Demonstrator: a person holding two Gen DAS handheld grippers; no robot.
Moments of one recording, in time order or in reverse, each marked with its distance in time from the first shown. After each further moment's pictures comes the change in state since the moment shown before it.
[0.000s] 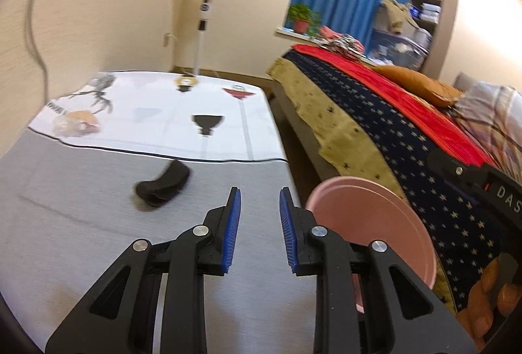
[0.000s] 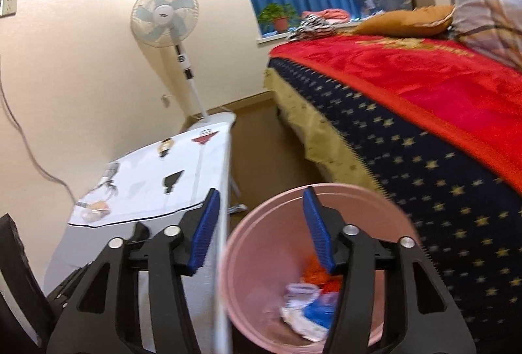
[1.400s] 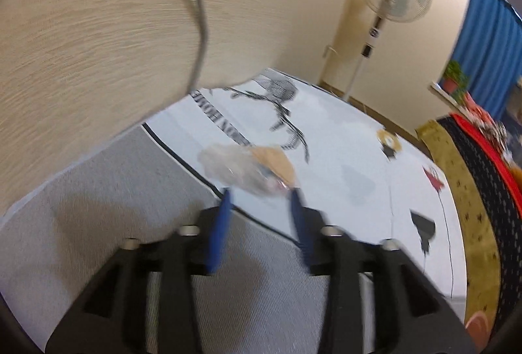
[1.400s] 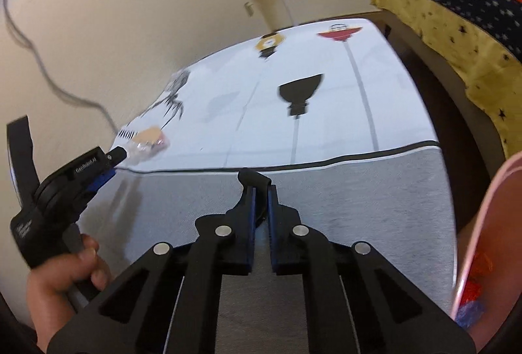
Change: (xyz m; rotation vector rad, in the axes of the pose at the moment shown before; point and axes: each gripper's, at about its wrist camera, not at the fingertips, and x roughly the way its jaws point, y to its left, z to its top) left arm 0.066 0.215 0.065 -0.411 -0.066 0.479; right arm 0.177 0.148 -0.059 -0.103 0.365 0.325
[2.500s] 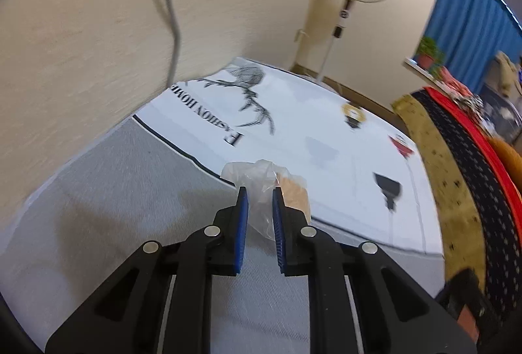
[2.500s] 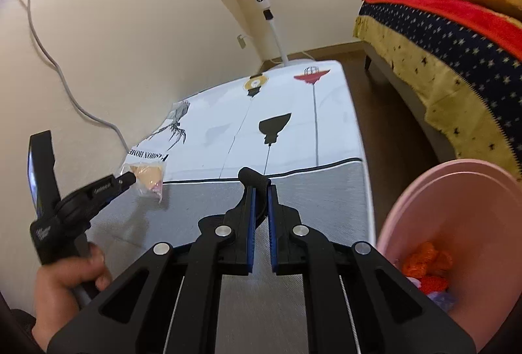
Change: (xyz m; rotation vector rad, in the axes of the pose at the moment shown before) left arm -0.056 -0.017 -0.019 0.120 0.075 -0.107; right arm -0.096 -0.006 -0.008 -0.030 -0.128 -0.050
